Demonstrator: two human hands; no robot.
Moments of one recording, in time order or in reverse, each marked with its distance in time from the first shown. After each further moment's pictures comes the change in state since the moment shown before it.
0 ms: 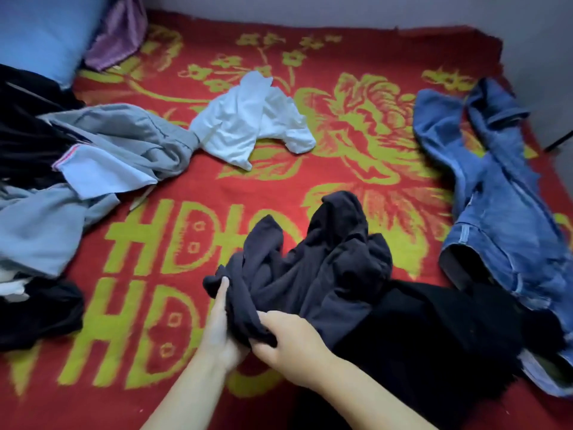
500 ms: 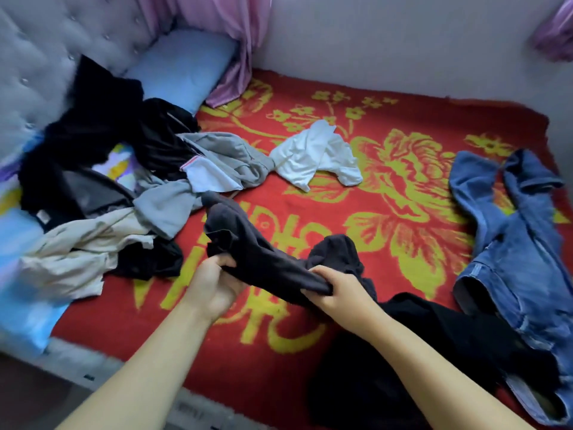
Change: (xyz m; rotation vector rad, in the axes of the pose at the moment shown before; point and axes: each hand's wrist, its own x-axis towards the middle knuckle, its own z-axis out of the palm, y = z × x) left_hand -0.189 0.064 -0.008 -0.109 -0.057 0.409; right_hand -0.073 -0.111 -0.083 0.063 0.080 -0.063
